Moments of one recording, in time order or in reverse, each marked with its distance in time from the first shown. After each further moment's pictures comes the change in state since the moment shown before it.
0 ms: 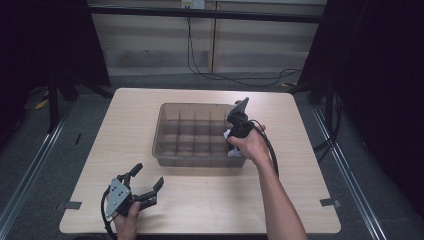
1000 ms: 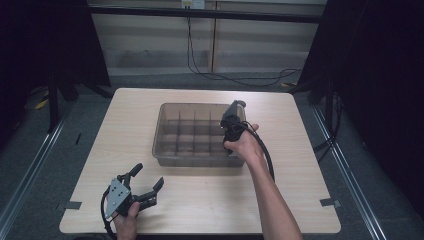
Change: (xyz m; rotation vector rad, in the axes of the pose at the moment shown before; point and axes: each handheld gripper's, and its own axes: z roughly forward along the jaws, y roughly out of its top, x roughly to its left) left arm -0.001 0.000 0.000 -0.010 -0.010 -0.011; right arm 0.020 0.004 0.011 0.066 -0.172 -0.050
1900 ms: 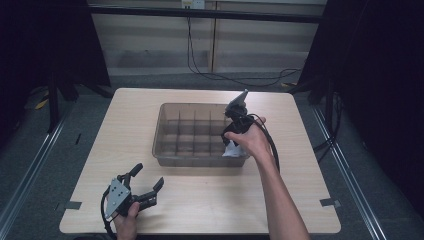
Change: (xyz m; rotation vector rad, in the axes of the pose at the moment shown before) left arm 0.000 0.000 0.000 0.005 -0.002 0.006; right arm -0.017 -0.007 -0.039 -0.170 0.156 -0.016
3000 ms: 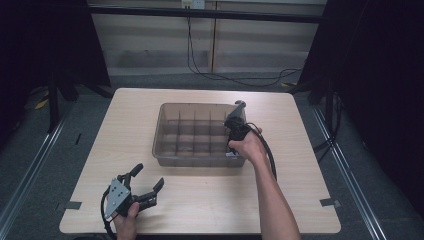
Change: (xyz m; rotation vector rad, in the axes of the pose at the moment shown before) left arm -0.001 0.000 0.001 -0.010 -0.011 -0.010; right arm -0.009 0.000 0.056 0.201 0.026 0.036
